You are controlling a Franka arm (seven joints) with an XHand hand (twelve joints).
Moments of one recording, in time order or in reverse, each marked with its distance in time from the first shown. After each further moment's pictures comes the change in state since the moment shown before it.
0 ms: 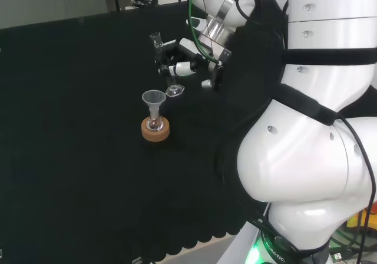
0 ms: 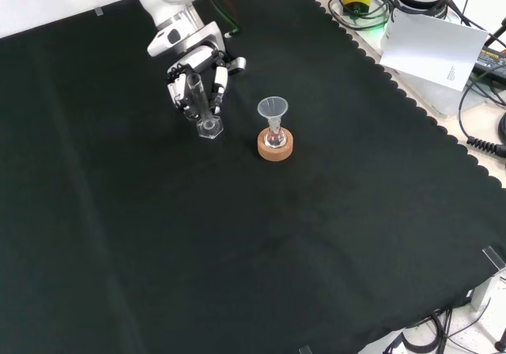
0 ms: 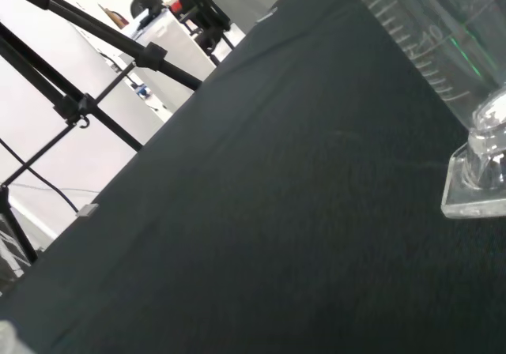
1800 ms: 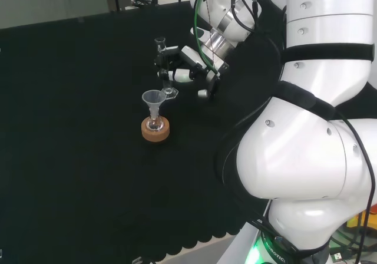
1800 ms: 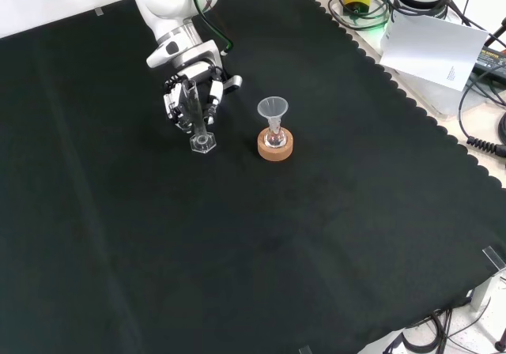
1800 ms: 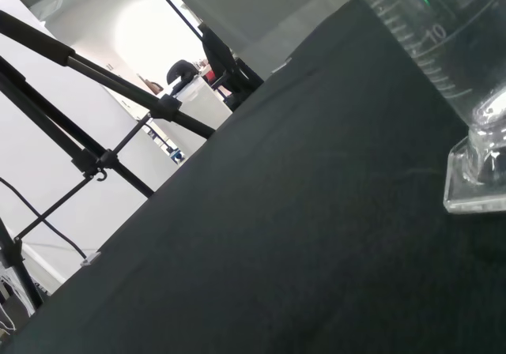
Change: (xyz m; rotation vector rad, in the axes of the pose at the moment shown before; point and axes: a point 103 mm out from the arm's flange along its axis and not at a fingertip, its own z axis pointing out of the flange) arm -0.027 0.006 0.025 -0.123 0.061 -0.041
